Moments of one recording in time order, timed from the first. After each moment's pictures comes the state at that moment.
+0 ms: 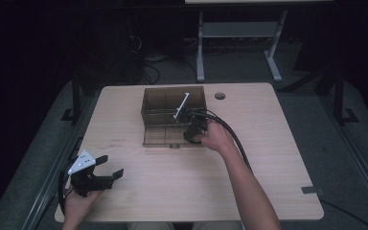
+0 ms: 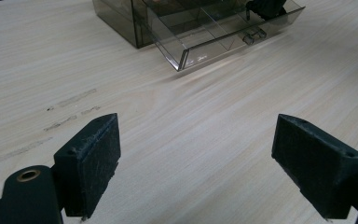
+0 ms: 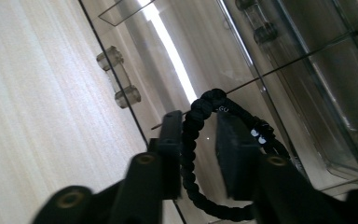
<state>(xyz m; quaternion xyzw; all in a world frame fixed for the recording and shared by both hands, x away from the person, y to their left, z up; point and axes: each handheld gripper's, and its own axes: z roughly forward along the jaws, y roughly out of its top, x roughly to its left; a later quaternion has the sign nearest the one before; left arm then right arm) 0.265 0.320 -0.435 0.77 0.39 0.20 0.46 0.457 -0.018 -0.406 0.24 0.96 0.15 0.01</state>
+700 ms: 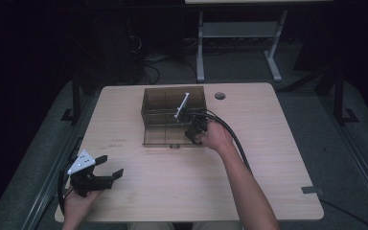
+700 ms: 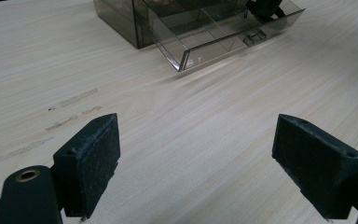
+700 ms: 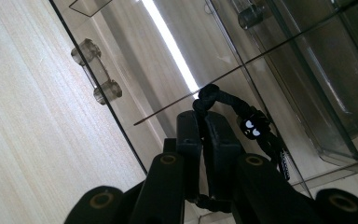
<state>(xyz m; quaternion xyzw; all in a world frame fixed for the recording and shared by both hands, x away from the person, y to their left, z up) 0.264 0.321 -0.435 0.77 0.40 0.20 0.46 0.461 -0.018 -0.410 0.26 0.96 0.13 0.02</state>
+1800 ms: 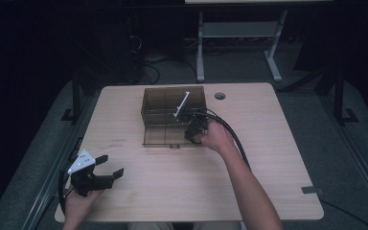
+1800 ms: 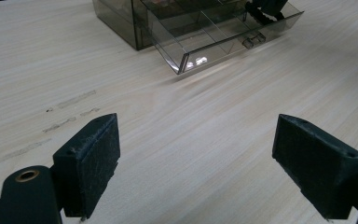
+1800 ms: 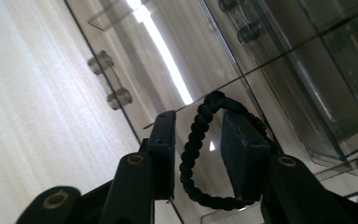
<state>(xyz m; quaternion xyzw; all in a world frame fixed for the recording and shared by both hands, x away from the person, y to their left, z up) 0.265 0.320 -0.434 0.77 0.40 0.19 0.46 0.454 -0.019 -0.398 0.25 0.95 0.15 0.04</state>
